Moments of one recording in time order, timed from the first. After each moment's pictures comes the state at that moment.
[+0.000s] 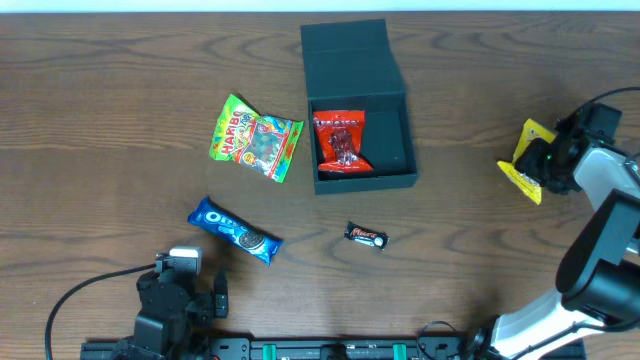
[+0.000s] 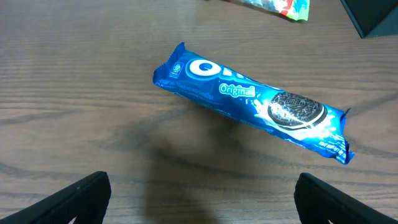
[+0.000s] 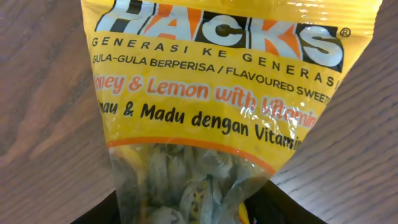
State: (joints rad) left arm -0.35 0.01 0.36 -1.11 -0.19 -0.17; right arm -0.45 1.84 1.10 -0.48 -0.12 0.18
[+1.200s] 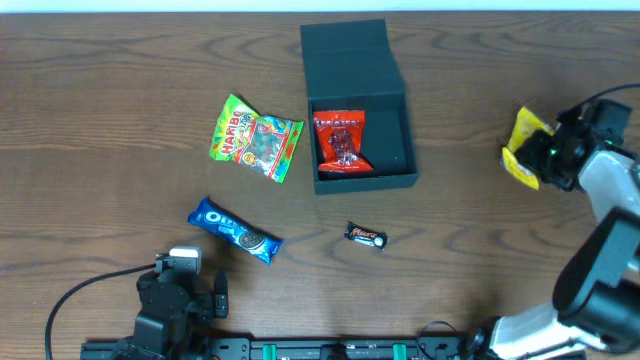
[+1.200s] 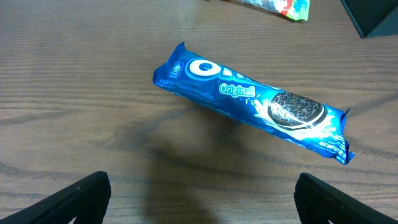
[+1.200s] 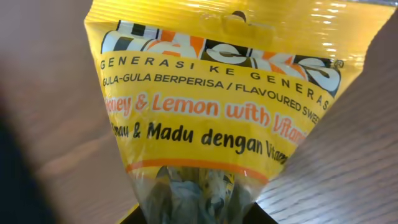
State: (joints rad) left arm -0.35 0.01 0.36 -1.11 -0.19 -0.17; right arm -0.45 1.74 1.10 -0.50 -0.30 0.21
